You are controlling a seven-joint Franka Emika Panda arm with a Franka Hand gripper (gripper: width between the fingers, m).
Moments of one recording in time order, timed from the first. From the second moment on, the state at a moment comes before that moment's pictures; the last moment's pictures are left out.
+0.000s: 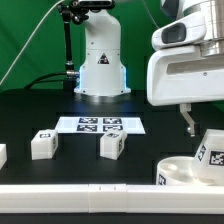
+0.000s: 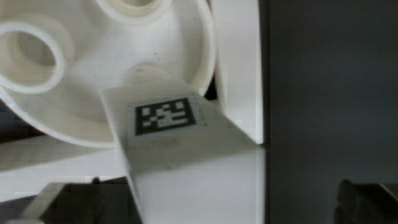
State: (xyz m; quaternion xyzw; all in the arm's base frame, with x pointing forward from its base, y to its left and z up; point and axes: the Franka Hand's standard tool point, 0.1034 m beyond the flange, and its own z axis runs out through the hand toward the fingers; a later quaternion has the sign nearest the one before) arm 0.652 0.132 0.098 -0.99 0.10 -0.12 0.06
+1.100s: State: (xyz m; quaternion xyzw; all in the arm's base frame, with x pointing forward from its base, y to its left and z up) arm 0.656 0.125 0.098 -0.92 -0.38 -0.09 -0.04
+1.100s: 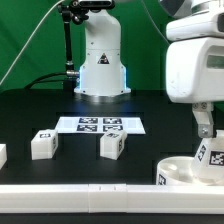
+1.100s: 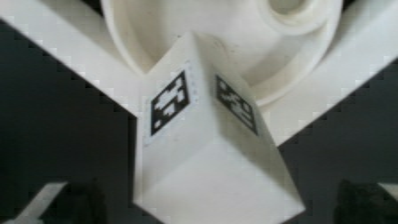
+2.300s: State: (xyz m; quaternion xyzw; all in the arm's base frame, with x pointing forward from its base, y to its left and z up) arm 0.662 0.104 0.084 -0.75 -0.65 -0.03 -0.10
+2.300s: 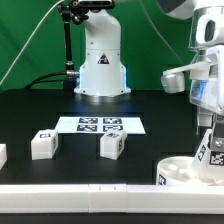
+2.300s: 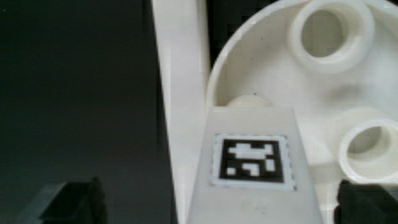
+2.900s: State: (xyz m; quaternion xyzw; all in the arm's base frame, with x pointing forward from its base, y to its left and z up) arm 0.660 0.103 0.084 -0.76 -0.65 -0.03 -0.09
